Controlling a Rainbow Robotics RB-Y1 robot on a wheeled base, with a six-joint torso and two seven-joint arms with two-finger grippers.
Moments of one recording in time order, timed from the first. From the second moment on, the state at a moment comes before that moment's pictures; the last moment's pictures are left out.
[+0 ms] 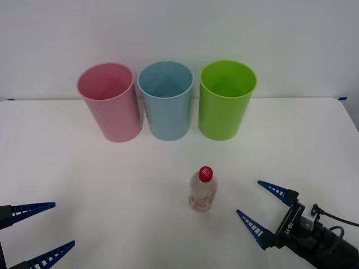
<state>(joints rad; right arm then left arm) 0.12 -0.42 0.07 -1.13 0.71 -1.18 0.71 0.66 0.60 0.42 -2.09 -1.20 -1.15 0.25</state>
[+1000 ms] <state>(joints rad) 0.07 -0.41 0.24 -1.15 0.67 -1.08 0.77 0.66 0.60 0.42 -2.09 -1.20 -1.15 0.25</state>
